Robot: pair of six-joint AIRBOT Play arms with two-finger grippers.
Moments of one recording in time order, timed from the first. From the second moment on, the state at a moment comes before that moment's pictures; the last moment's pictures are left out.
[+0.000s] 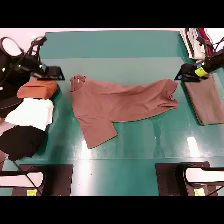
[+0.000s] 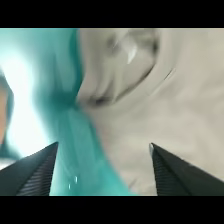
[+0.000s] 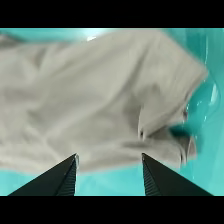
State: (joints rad) left arm 0.01 -1.43 1.51 1.28 -1.27 -1.44; right arm -0.18 -1.44 1.58 -1.22 1.50 1.48
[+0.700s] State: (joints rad) left arm -0.10 -1.27 0.79 0.95 -0.91 -1.39; right arm -0.20 -1.13 1.19 -1.18 1.38 1.46
